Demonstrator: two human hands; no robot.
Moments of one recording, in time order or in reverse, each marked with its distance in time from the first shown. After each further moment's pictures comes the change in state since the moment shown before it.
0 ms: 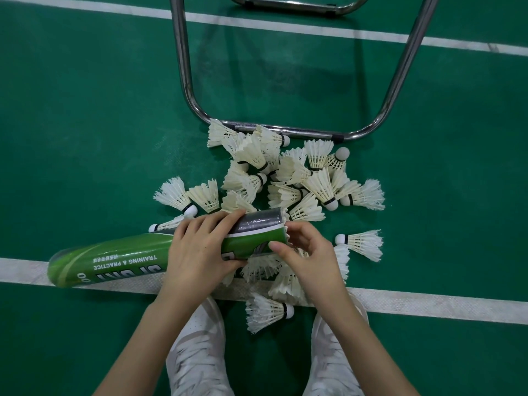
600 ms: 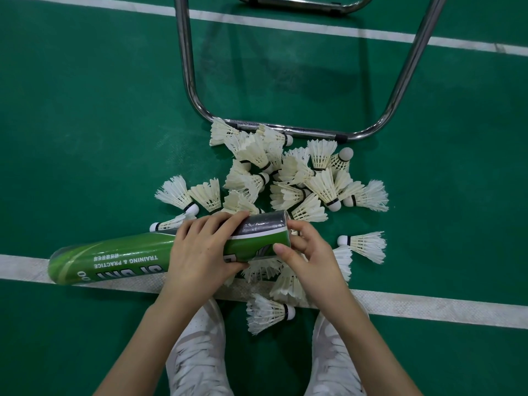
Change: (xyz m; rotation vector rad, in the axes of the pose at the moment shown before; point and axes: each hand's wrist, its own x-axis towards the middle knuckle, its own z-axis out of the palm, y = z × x) left_hand -0.002 -0.001 -0.001 0.008 -0.022 0.017; right_hand 0.000 0.003 -0.001 0.067 -0.133 0.034
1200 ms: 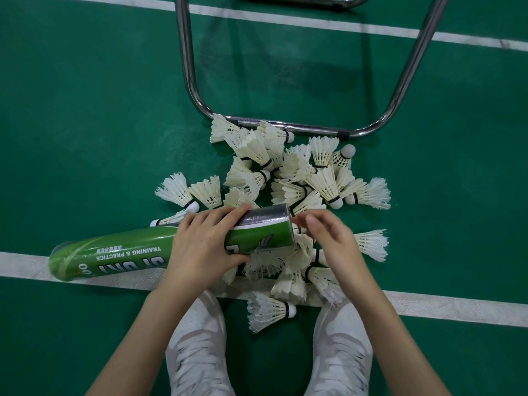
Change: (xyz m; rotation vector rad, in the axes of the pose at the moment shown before) left_hand 0.010 -0.006 0.004 -0.019 -0.046 -0.014; right_hand 0.016 0.000 -0.034 -0.056 0.065 -0.037
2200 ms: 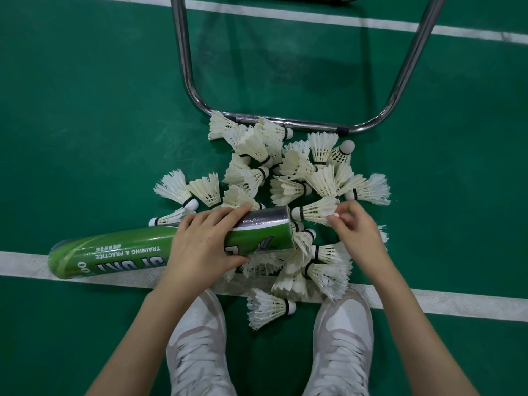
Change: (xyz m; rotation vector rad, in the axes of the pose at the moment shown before) left_hand -0.005 0.003 -0.001 -0.002 -0.055 -0.008; right_hand 0.024 0.030 -0.043 -0.342 0.169 0.072
